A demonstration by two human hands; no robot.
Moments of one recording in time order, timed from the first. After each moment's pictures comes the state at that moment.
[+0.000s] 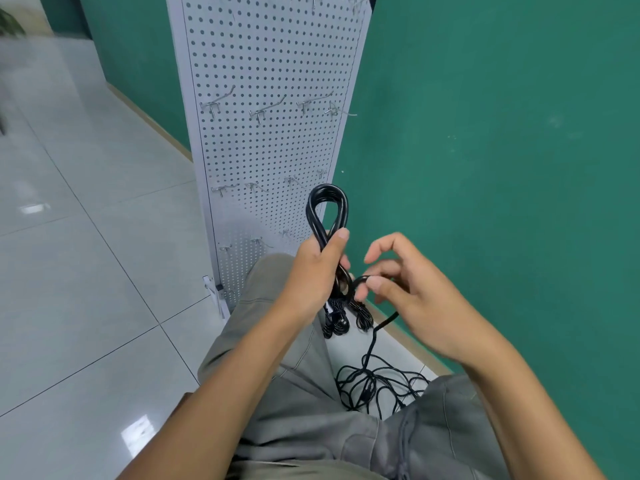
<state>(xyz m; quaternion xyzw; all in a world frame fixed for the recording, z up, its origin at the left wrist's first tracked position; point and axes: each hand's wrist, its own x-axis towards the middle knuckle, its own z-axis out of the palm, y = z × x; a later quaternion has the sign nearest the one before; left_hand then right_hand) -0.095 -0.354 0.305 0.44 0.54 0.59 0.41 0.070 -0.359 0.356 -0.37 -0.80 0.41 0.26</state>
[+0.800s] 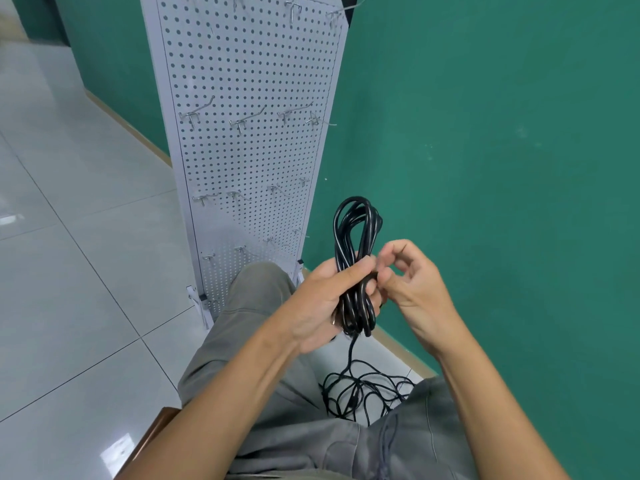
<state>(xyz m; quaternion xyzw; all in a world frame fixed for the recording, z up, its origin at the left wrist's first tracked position) -0.069 -0.377 0.324 0.36 0.21 0.54 0.73 0.082 -0.338 0.339 -0.32 -0.61 0.57 0.46</state>
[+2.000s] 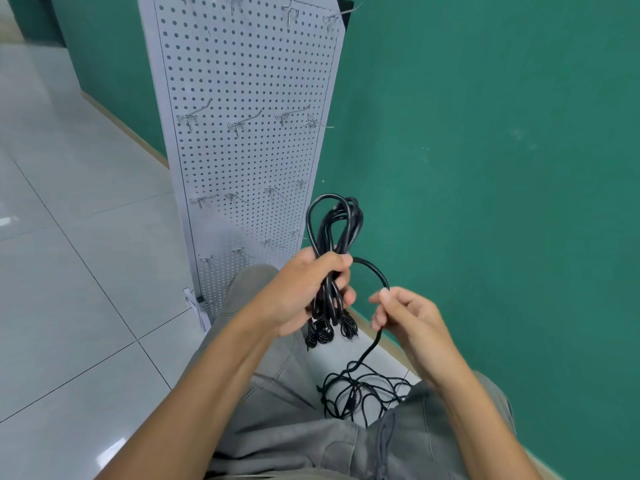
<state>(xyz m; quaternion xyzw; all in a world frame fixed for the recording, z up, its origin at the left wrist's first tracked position) -0.097 -0.371 0.335 0.47 0.39 0.48 0.62 0.109 -0.355 0.300 -0.43 -0.58 0.56 0.41</state>
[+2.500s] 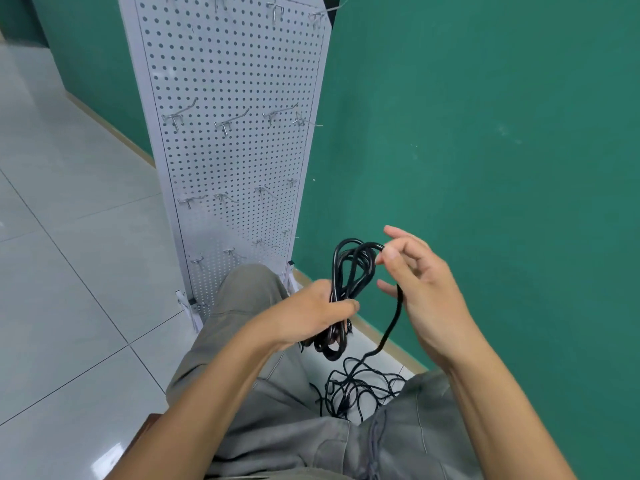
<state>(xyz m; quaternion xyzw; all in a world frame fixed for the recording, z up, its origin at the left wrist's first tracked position) -0.080 -0.367 0.307 0.62 0.46 0.33 0.55 0.094 -0.360 0.360 -0.44 -0.66 0.41 0.44</state>
